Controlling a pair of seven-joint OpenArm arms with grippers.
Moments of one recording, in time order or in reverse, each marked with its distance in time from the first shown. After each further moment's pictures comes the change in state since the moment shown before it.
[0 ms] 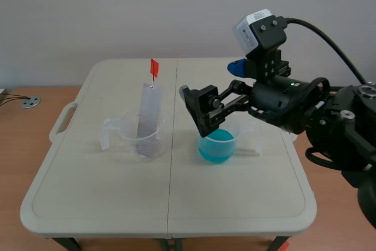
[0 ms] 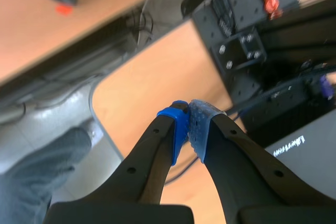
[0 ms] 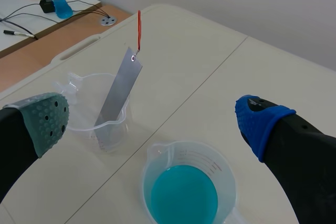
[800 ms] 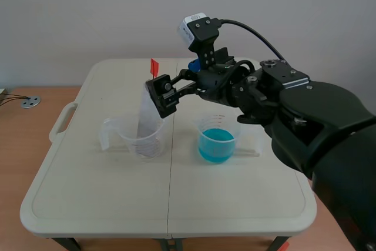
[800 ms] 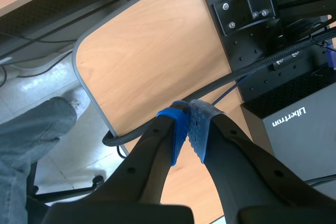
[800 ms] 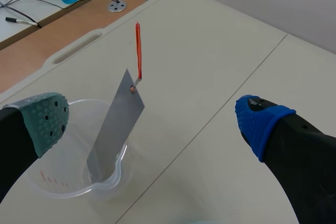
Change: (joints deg) left arm 0.0 0.0 1.6 -7.2 -0.2 0.0 -1.9; right arm 21.6 -12.1 -9.2 -28.5 -3.5 -0.2 1.1
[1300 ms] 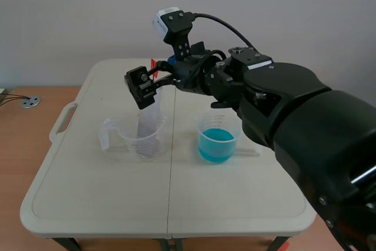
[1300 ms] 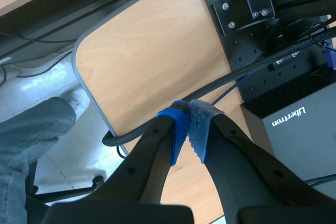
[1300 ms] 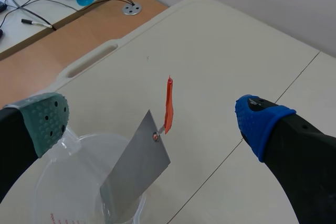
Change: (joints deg) left arm 0.0 0.0 0.0 0.0 0.0 0.0 0.0; right arm 7.7 -5.7 -3.1 -11.1 0.0 0.0 1.5
